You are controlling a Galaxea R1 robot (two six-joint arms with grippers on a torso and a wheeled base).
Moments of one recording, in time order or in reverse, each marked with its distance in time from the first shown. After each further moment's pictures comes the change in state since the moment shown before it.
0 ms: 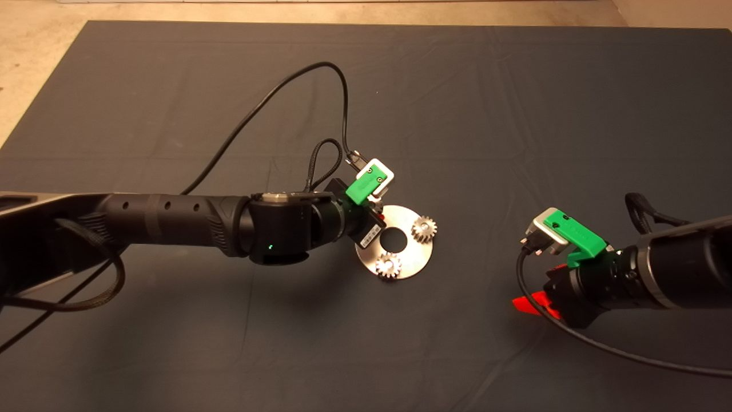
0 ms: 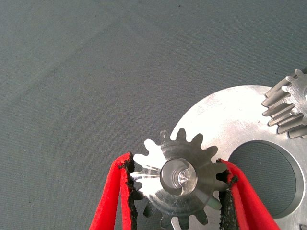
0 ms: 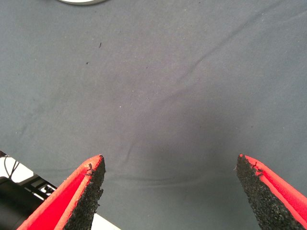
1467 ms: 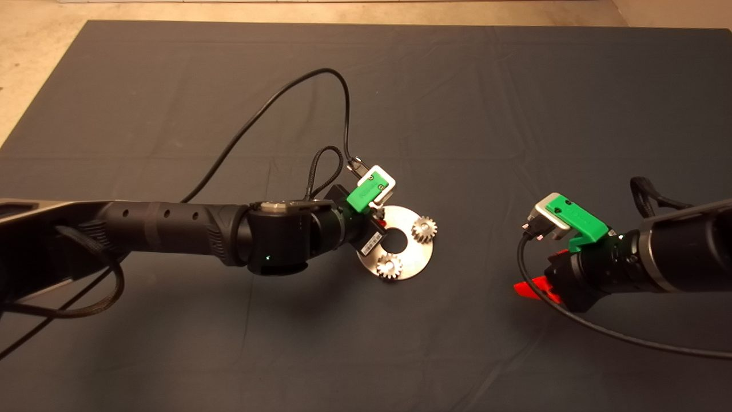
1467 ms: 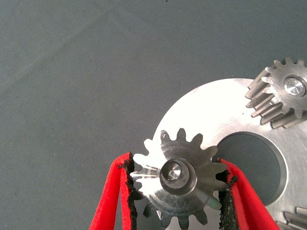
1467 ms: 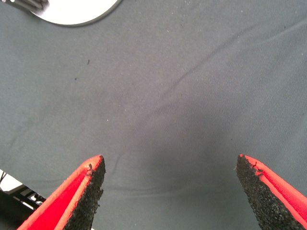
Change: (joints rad) left arm 0.020 -0.006 0.034 0.012 0.010 -0.005; right arm 0.038 0.000 -0.024 0.007 -0.003 -0.026
